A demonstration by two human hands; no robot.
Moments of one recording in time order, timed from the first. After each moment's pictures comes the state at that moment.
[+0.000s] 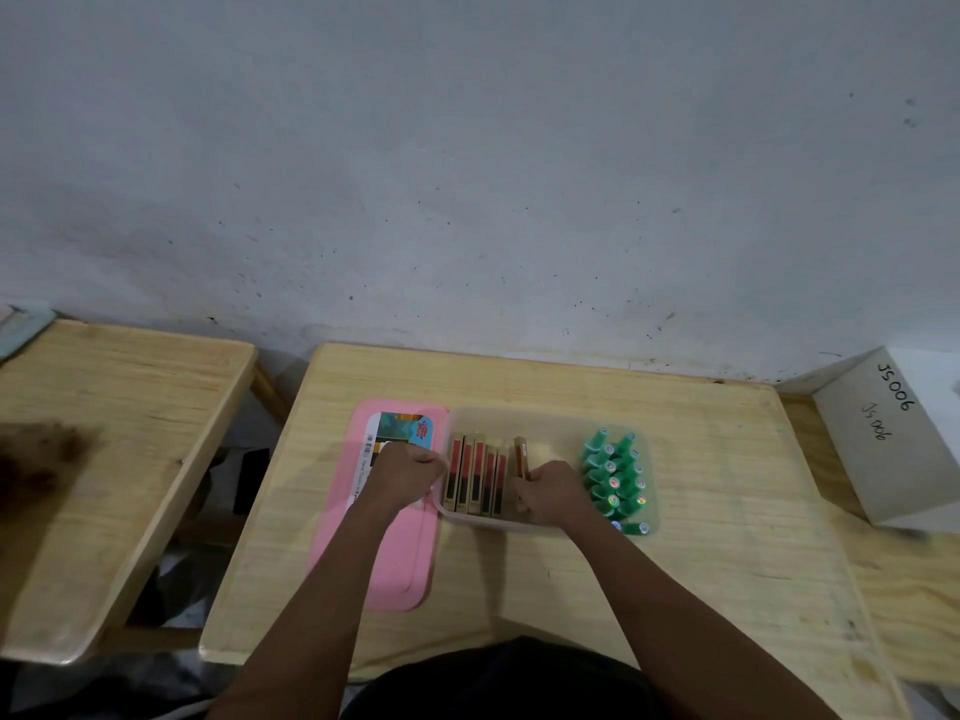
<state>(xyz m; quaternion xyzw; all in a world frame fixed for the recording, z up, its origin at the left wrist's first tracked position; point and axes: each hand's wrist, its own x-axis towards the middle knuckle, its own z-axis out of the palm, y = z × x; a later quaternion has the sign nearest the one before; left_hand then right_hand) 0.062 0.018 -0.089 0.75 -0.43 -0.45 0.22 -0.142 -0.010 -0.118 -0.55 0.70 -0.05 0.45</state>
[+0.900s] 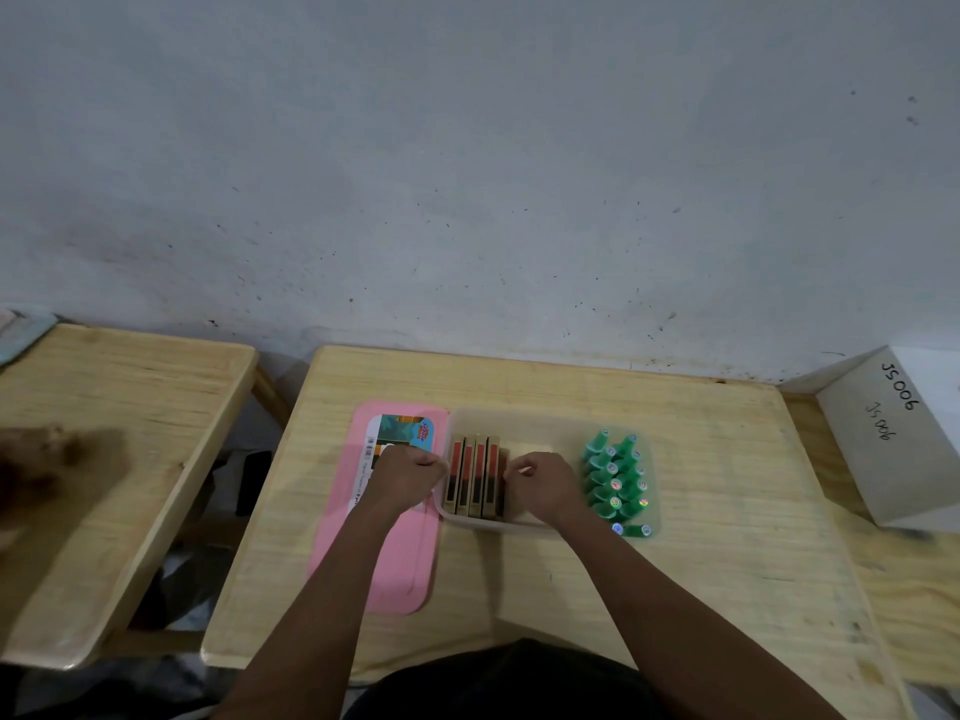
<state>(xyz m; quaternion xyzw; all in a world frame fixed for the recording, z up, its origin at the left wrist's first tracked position) 0.064 0.017 -0.096 0.75 -0.44 -0.44 0.23 -0.134 -0.012 -0.118 -0.60 0.67 -0.11 0.43</state>
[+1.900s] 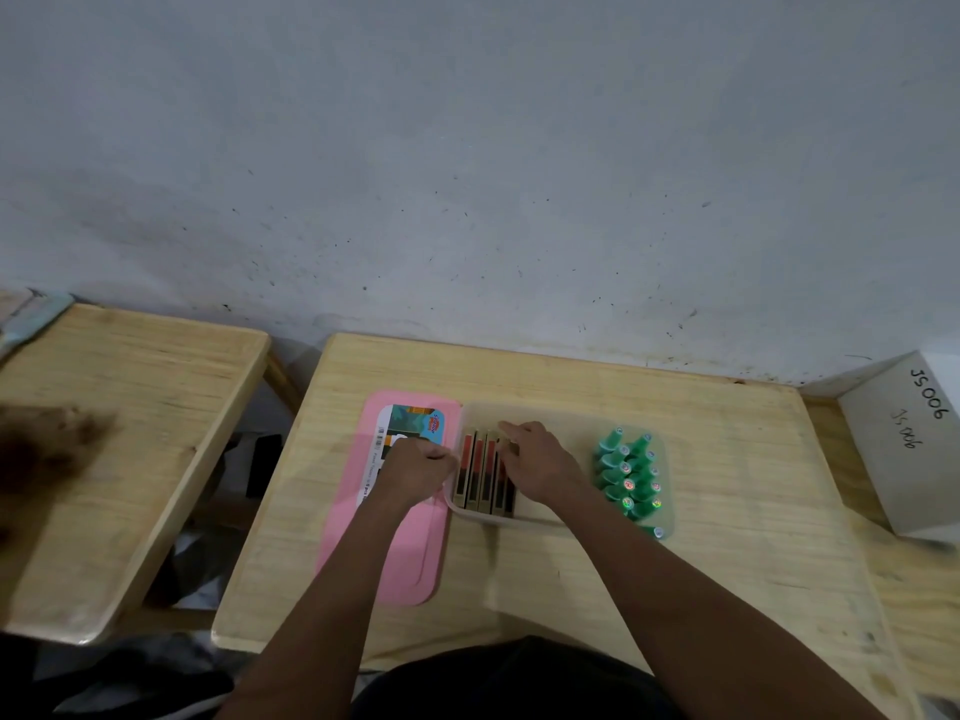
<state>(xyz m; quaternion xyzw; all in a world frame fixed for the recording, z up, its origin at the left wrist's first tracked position) 0.069 0.015 -0.108 0.75 -0.42 -0.46 0.24 -0.113 -0.038 -0.124 -0.74 0.59 0.01 0.32</state>
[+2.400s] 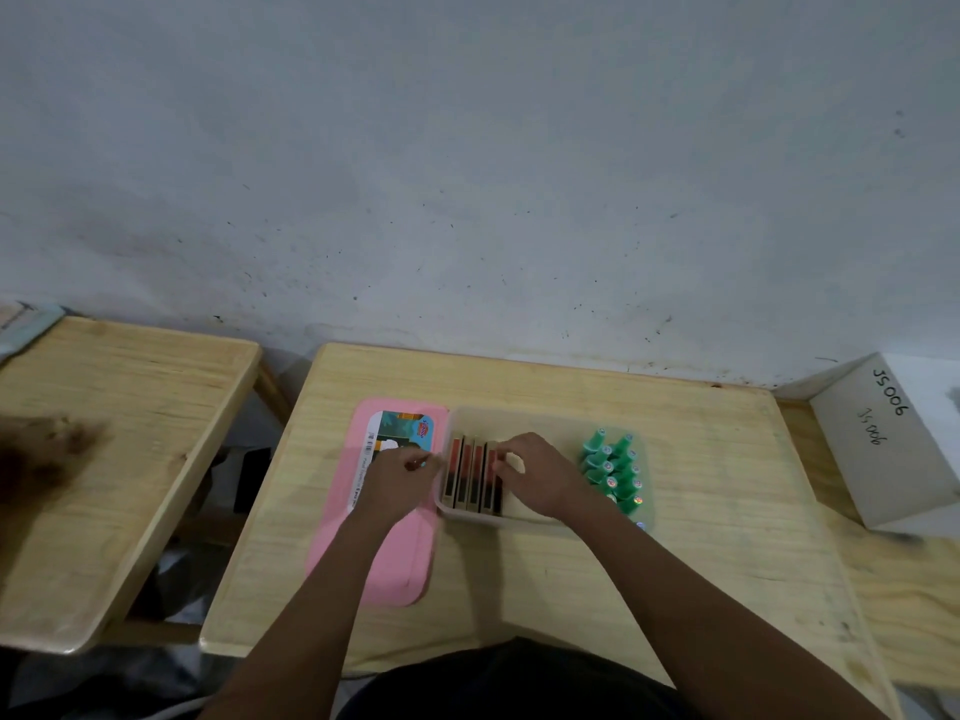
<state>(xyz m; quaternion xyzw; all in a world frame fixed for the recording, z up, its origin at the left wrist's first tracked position) 0.066 0.031 -0.106 0.75 -0.47 -0.39 0.26 -0.137 -0.013 -0.077 -0.76 0.54 -0.04 0.36</state>
